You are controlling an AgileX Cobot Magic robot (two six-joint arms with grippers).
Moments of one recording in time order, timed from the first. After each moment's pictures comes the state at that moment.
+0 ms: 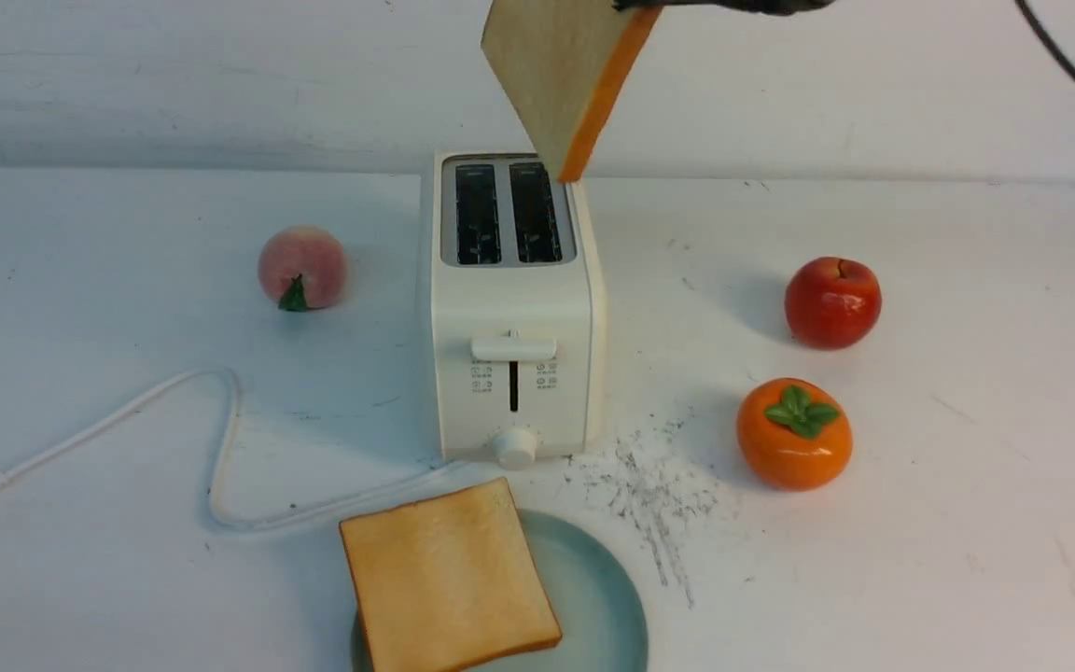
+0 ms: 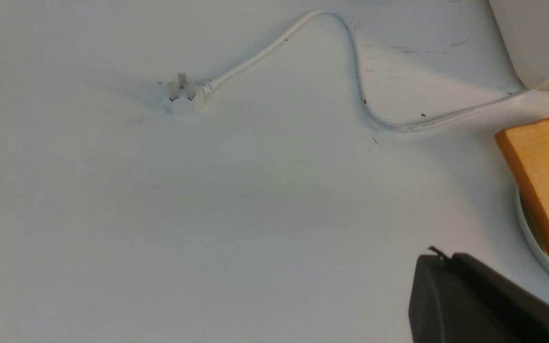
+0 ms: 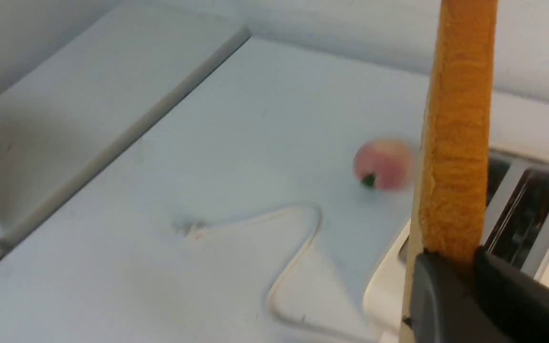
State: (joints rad) right arm 0.39 1.58 -1.79 0.69 0.89 -0.37; left arm -0.35 0.35 -0.69 0.30 1.08 -0.48
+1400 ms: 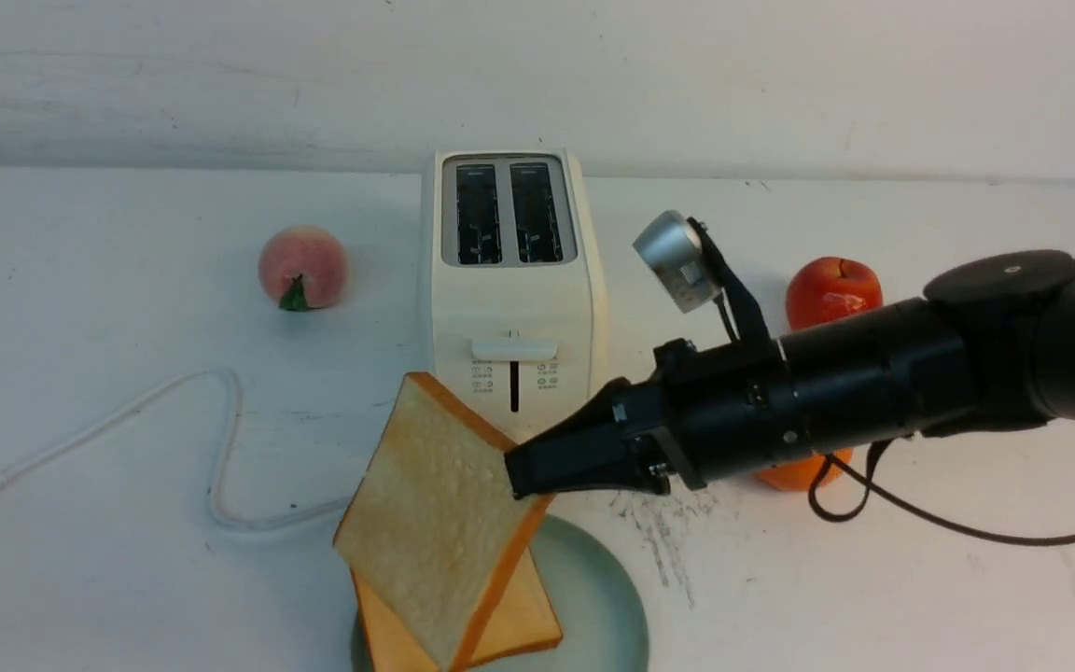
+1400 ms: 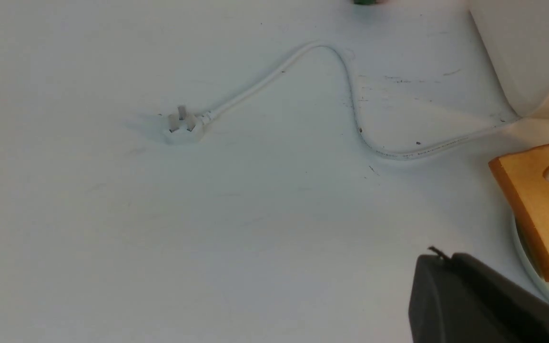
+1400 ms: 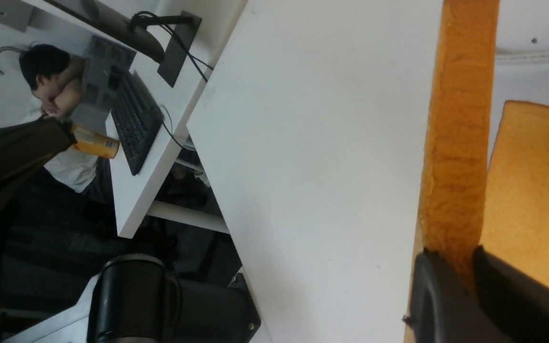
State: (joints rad) right arm 0.39 1.74 -1.08 1.49 0.97 -1.08; left arm -0.35 0.35 -0.69 0.32 1.04 -0.48
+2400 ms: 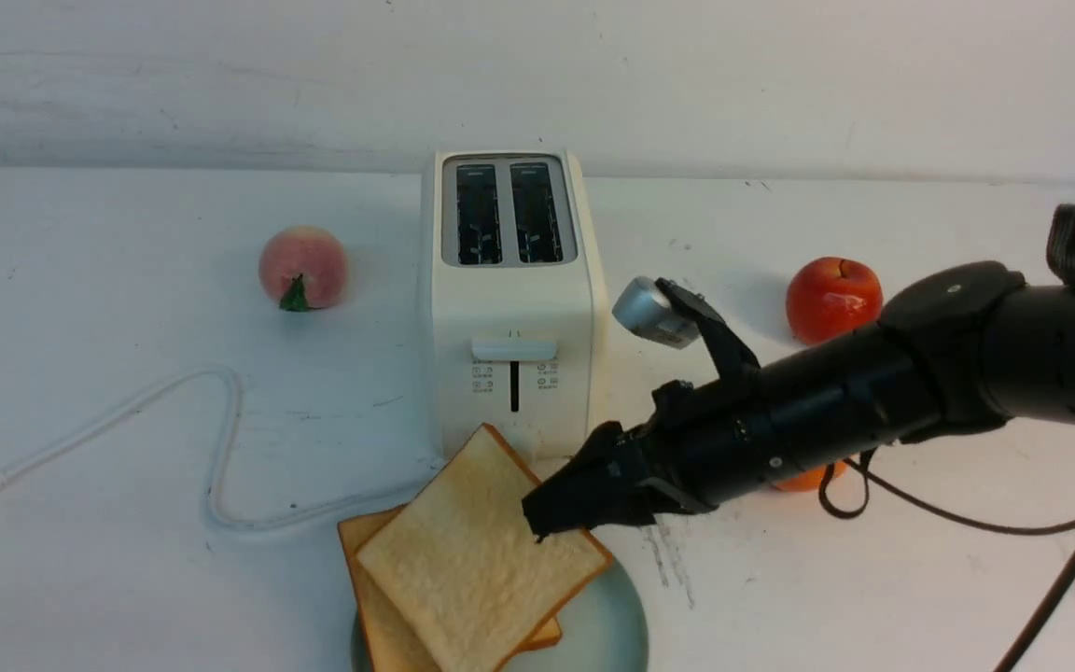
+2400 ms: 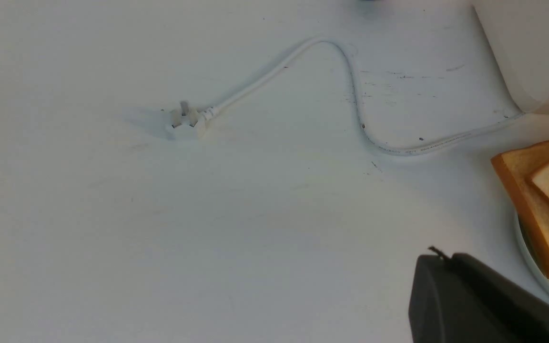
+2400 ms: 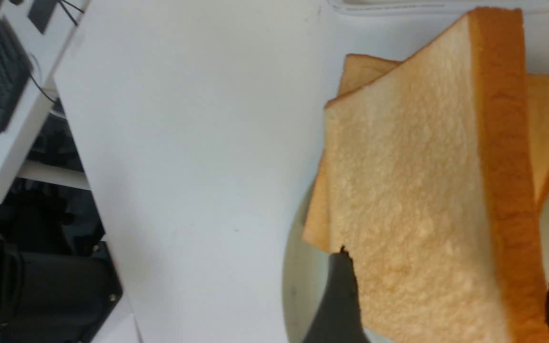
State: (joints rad) right arm 0.37 1.83 -1.14 1.25 0.88 -1.05; left arm -0.35 0.35 -0.69 0.32 1.04 -0.48
